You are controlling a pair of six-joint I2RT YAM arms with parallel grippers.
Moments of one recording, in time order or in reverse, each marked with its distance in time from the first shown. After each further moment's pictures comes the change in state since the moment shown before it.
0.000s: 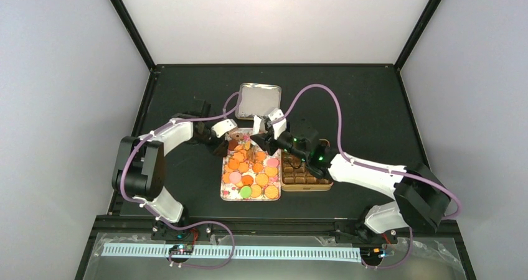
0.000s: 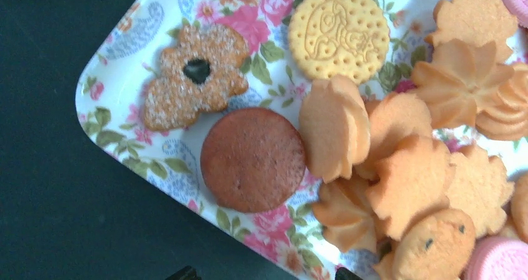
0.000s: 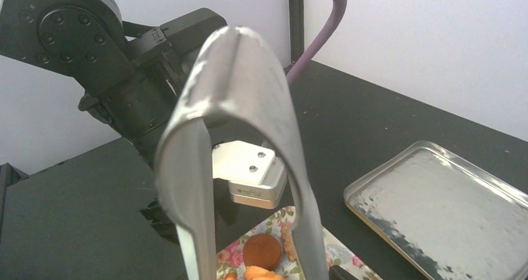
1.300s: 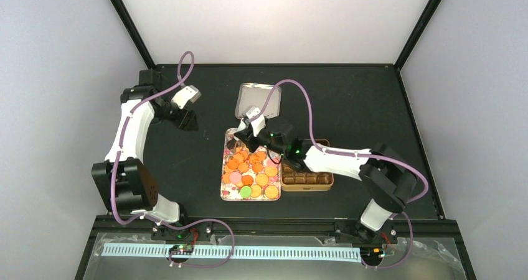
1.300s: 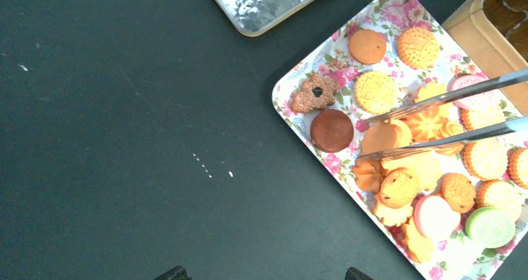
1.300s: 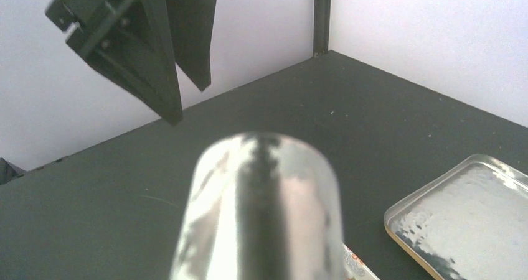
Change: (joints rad) left arm 0.328 -0.121 0.446 -0.511 0.106 0.063; right arm 0.047 0.290 0.192 0.066 -0.010 -0.007
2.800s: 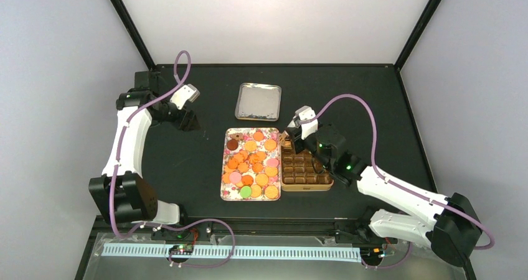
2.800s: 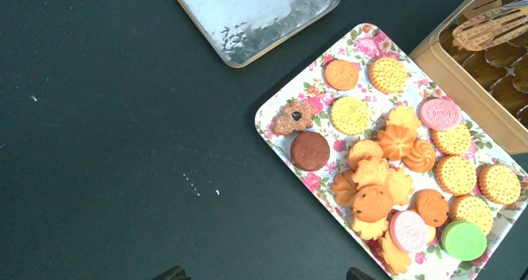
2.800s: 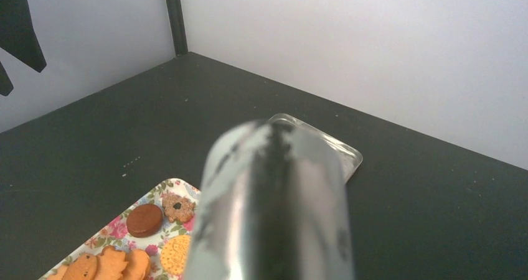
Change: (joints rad) left arm 0.000 -0.101 -0.043 0.019 0.065 -0.029; right arm -0.119 -0.608 -0.299 -0.311 0.282 -0.053
